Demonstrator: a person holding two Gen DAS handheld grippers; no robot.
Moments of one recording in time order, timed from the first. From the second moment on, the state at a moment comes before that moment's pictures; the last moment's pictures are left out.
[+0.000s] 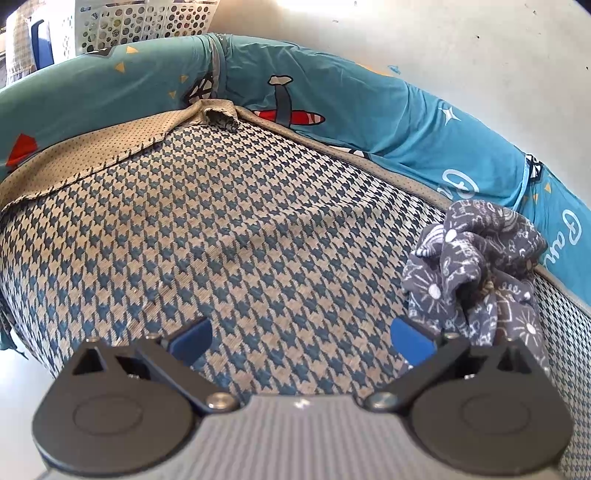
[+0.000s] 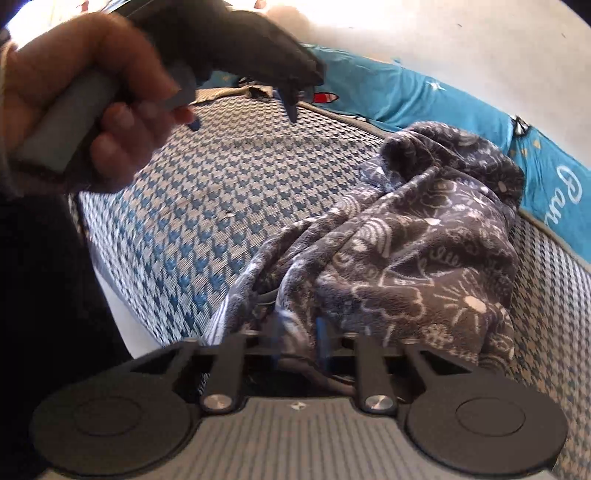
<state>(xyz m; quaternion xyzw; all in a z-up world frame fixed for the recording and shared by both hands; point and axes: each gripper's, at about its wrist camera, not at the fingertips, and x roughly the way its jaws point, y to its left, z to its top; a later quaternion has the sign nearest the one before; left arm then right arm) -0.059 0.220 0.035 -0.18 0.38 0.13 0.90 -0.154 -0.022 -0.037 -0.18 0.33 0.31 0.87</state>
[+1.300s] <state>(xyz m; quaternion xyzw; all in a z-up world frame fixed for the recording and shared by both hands) -0.042 0.131 0.019 -0.12 0.43 -0.04 0.89 -0.173 -0.096 -0.022 -0.14 0.32 0.24 0.91</state>
